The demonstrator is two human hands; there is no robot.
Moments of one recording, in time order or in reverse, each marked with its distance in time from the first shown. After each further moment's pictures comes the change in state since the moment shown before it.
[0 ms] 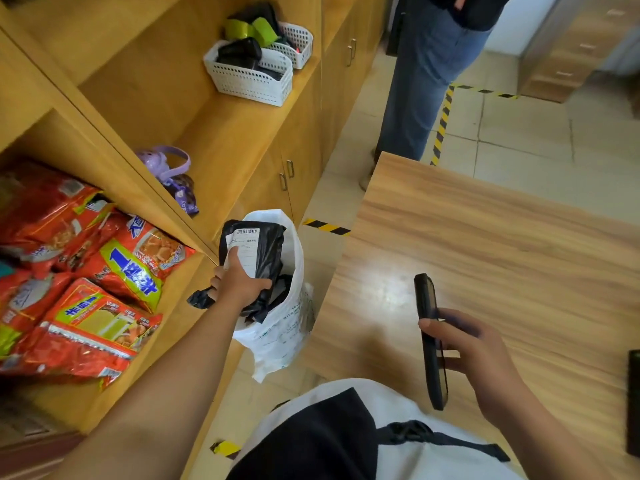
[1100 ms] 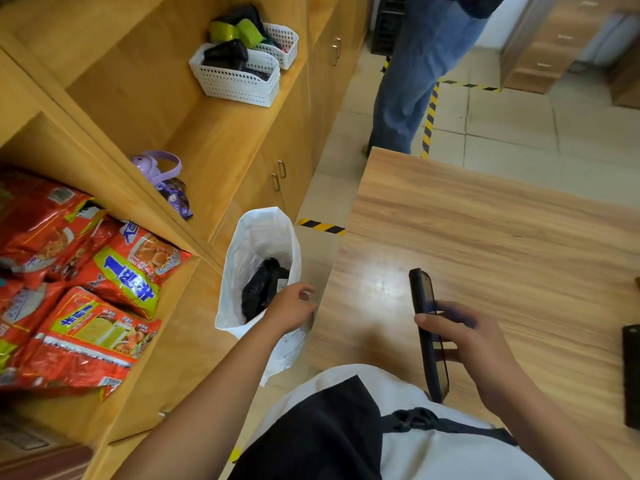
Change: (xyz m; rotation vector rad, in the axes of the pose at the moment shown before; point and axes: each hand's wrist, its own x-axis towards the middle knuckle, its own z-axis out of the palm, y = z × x) left_hand -0.068 0.023 0.048 -0.157 -0.423 0.329; right_hand -0.007 0.010 0.005 0.013 0.009 -0.024
